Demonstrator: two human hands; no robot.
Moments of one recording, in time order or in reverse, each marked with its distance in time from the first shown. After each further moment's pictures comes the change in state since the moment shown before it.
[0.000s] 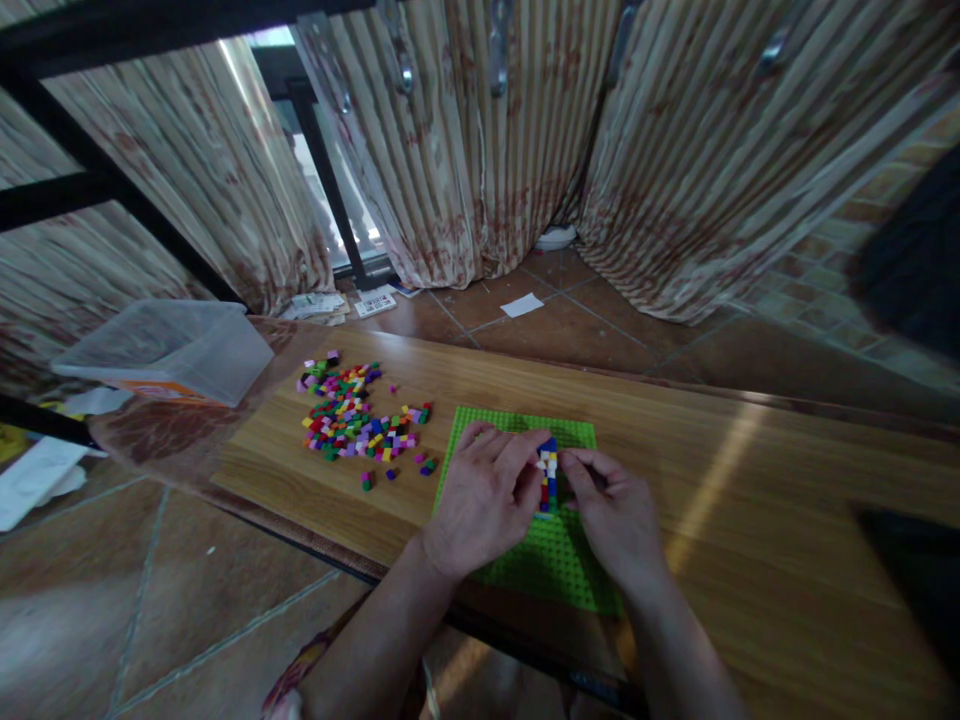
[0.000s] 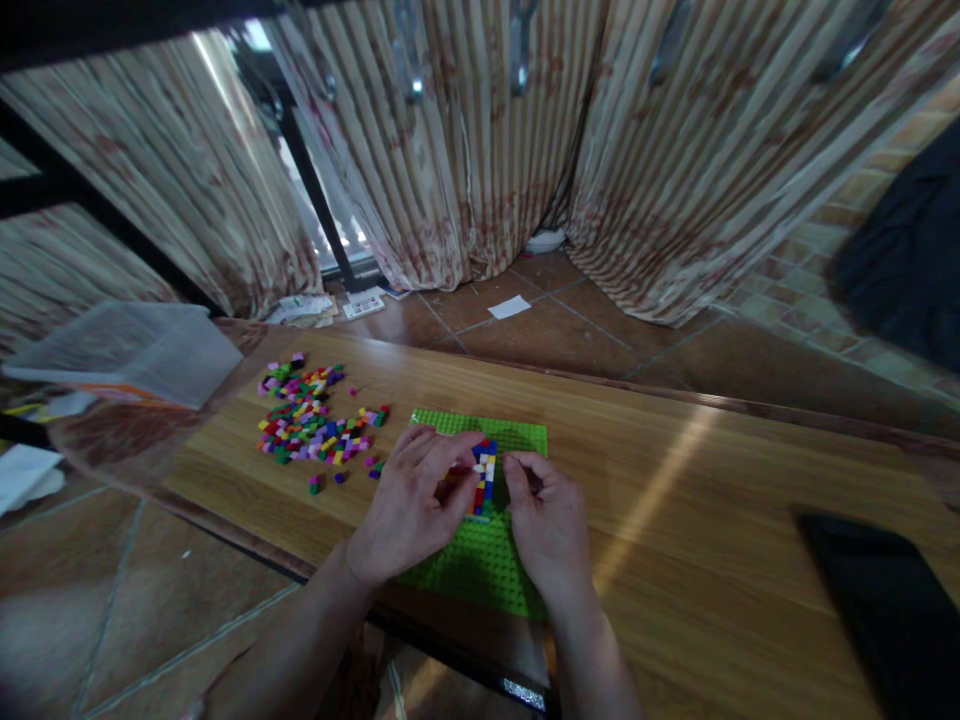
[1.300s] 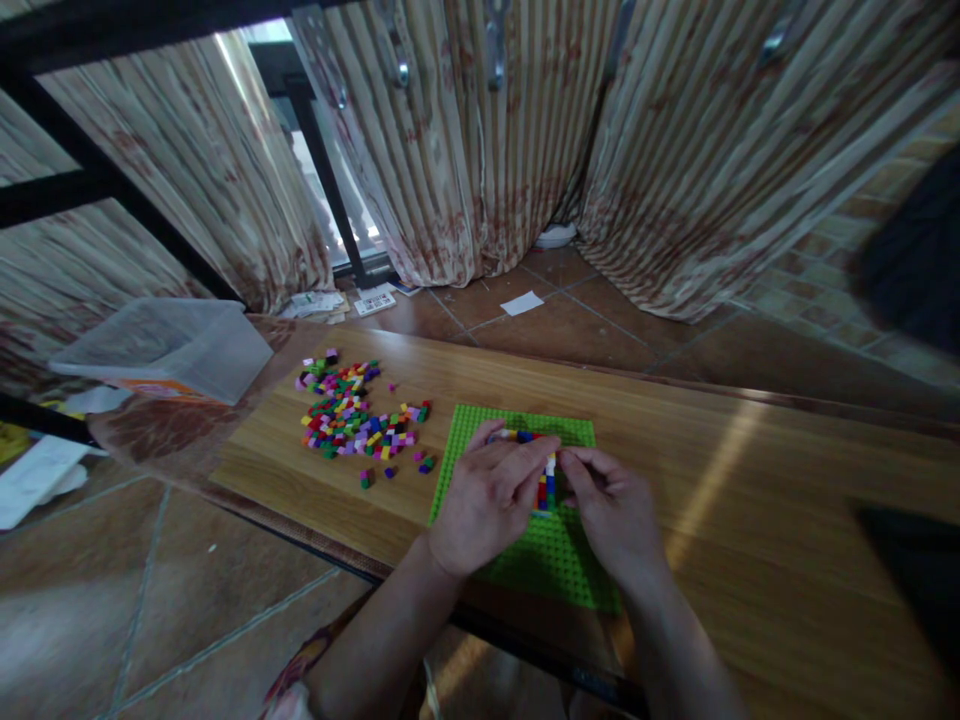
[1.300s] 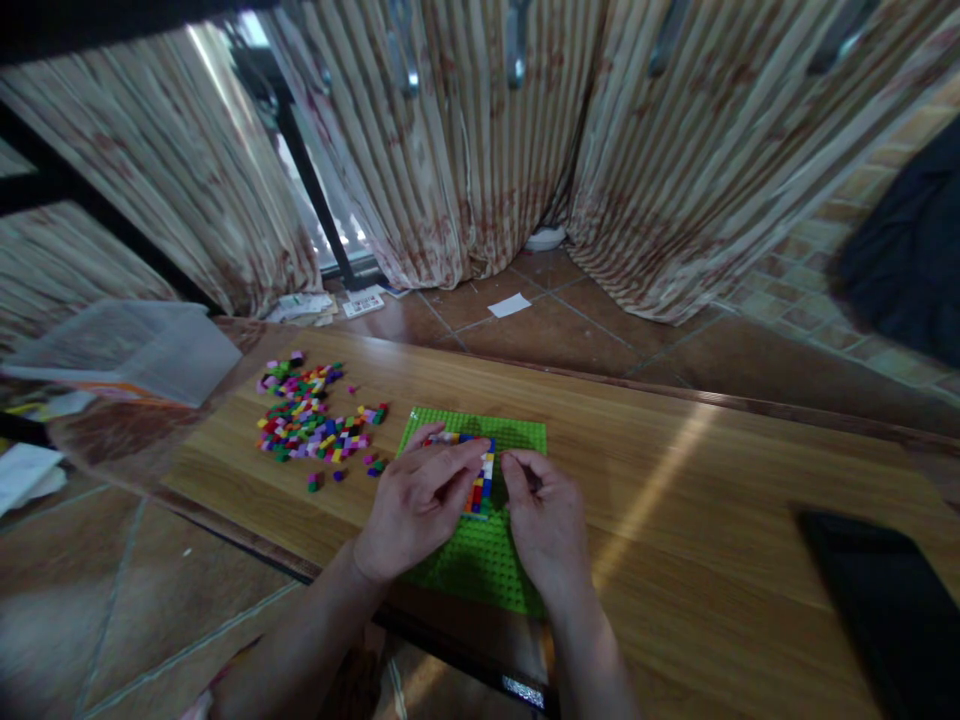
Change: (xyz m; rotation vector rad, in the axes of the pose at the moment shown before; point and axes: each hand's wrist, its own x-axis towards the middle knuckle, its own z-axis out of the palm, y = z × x) left_hand -0.005 -0.004 0.013 -0.081 0.171 0.090; right_hand -0.002 -0.004 0.001 0.024 0.015 -0.005
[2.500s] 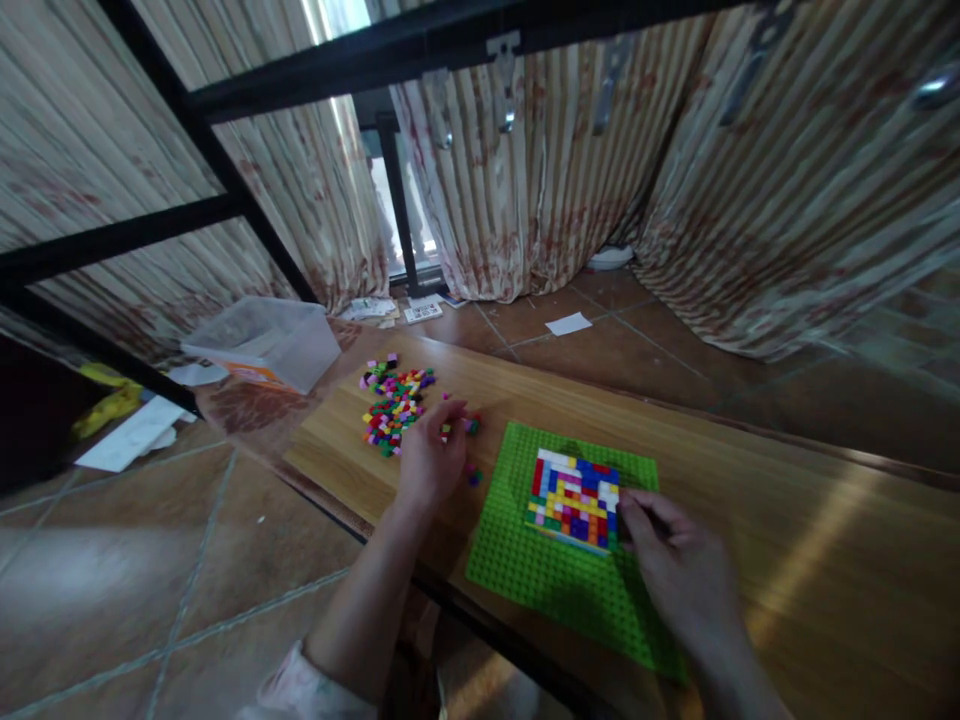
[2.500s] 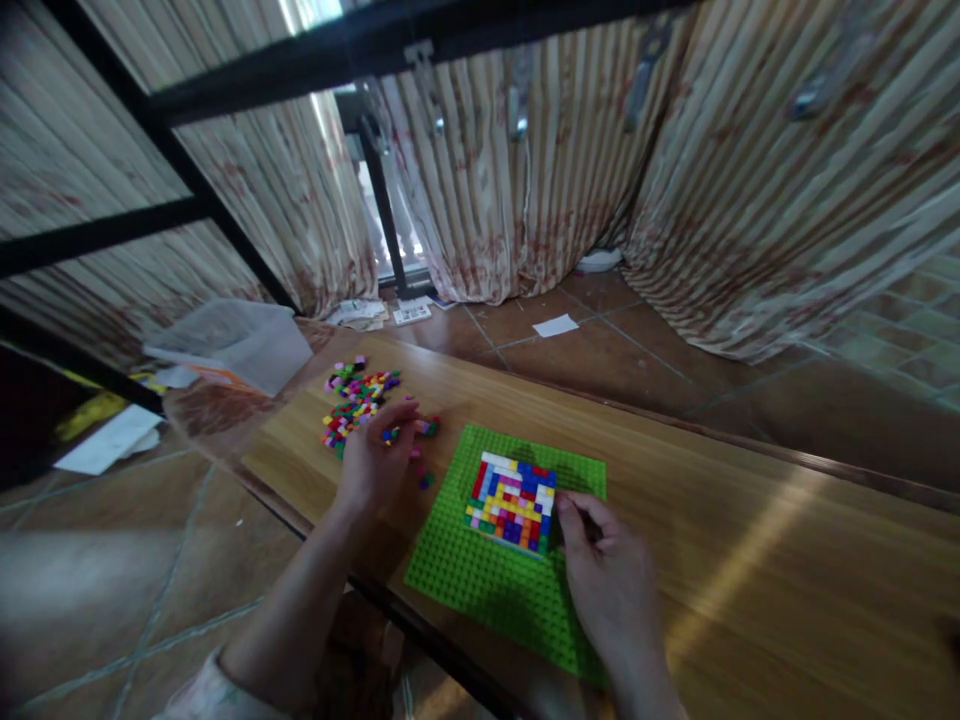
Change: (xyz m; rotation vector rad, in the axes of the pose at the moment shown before) left_hand -0.012 -0.081 -0.064 0.162 0.239 -0.563; right_hand 0.003 0.017 -0.009 -0.233 0.005 0.006
